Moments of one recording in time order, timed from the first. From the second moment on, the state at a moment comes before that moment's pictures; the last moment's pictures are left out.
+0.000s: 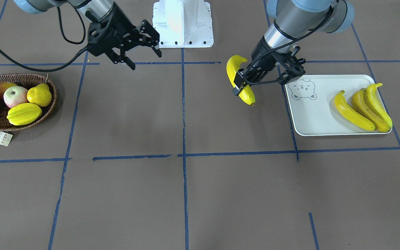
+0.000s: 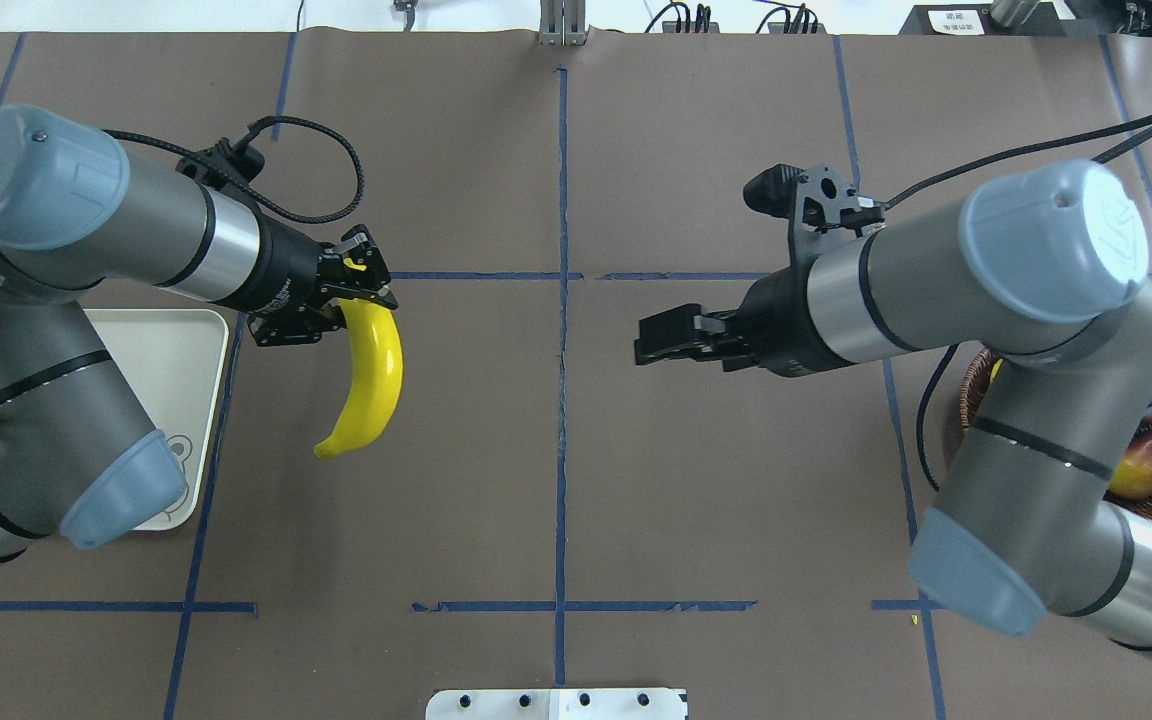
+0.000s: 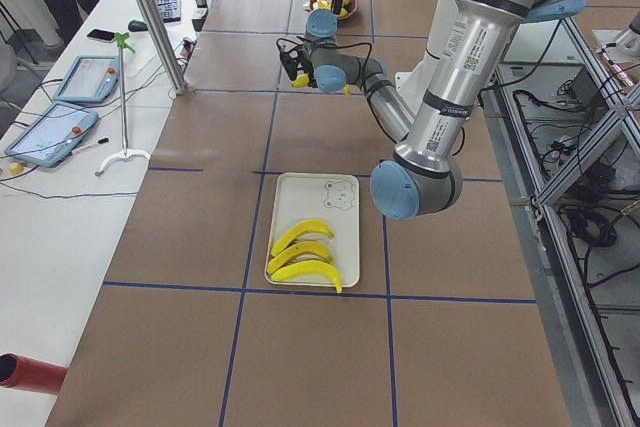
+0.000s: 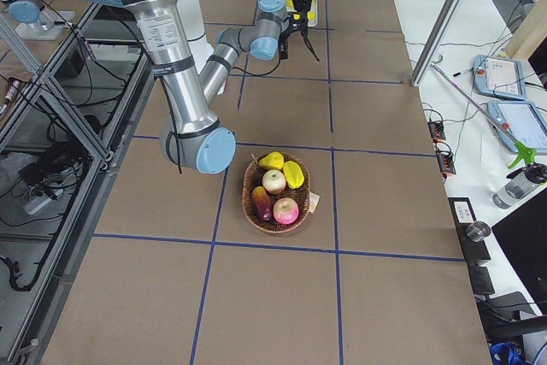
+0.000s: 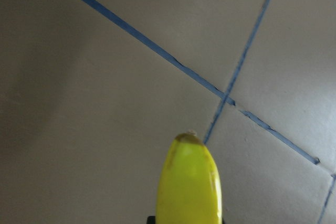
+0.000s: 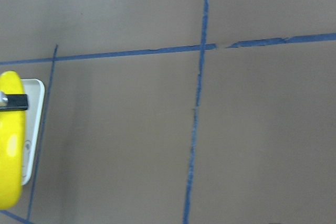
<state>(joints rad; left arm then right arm) -0.73 -1.96 -1.93 -1.88 -2.04 -1.75 0.65 -1.22 2.07 -1.25 2.04 1.22</state>
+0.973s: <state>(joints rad) -0.92 -1.62 -2.03 -1.60 -2.02 -1.48 1.03 -1.60 2.07 -1.51 2.23 0.30</state>
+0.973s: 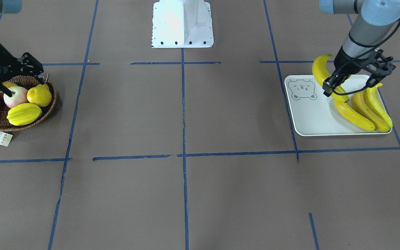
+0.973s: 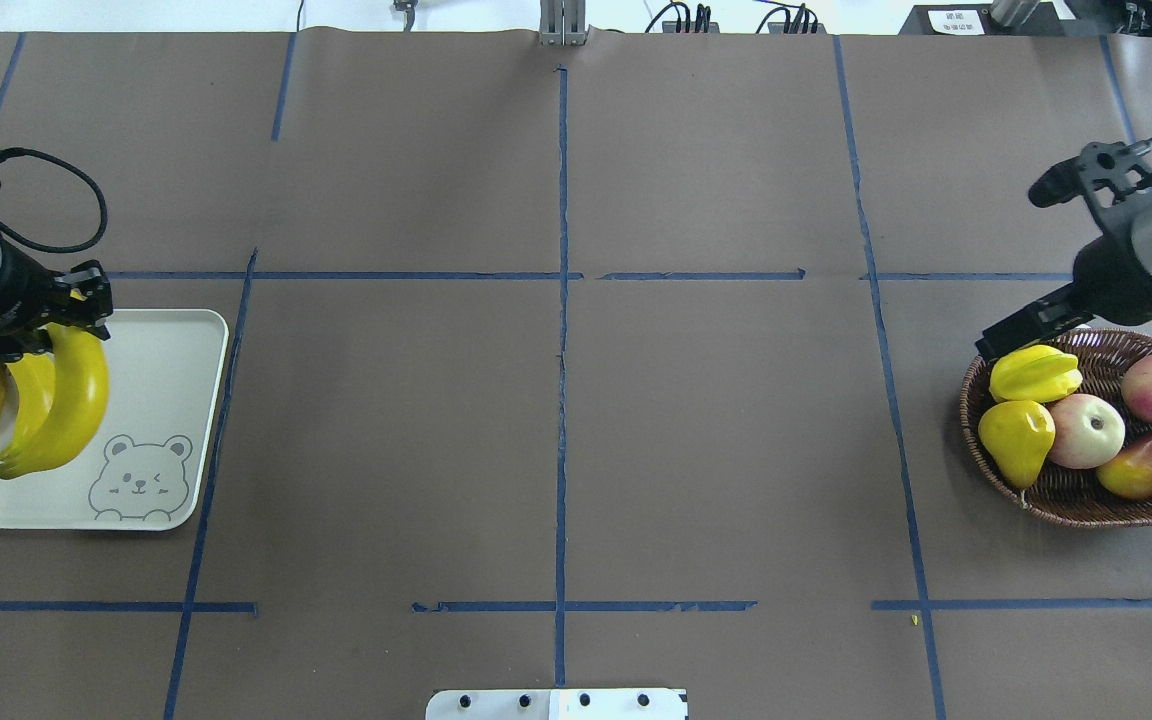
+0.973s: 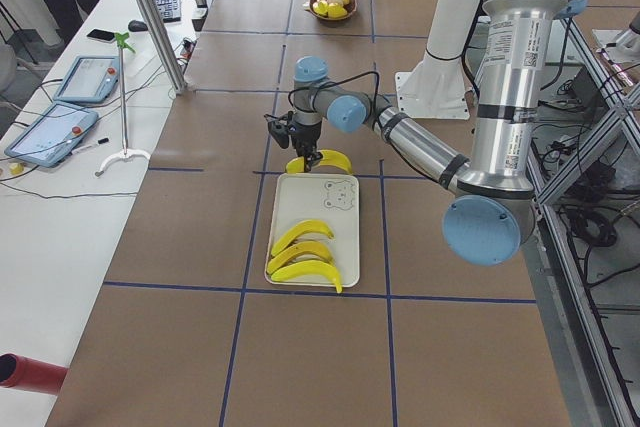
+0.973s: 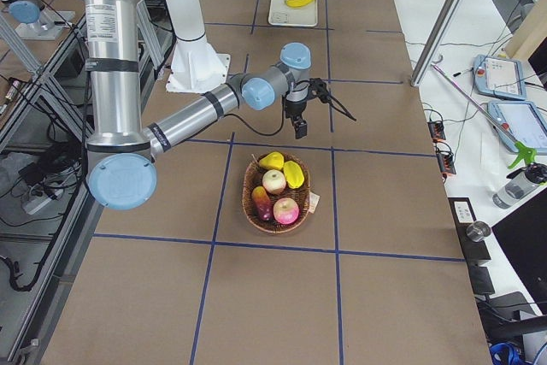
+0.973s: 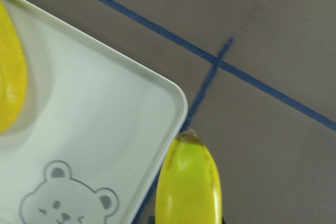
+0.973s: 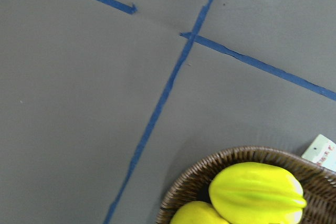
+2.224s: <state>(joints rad) -0.95 -1.60 -1.63 -2.11 -1.91 -1.81 1.11 -1.66 2.06 -1.51 2.27 0.17</state>
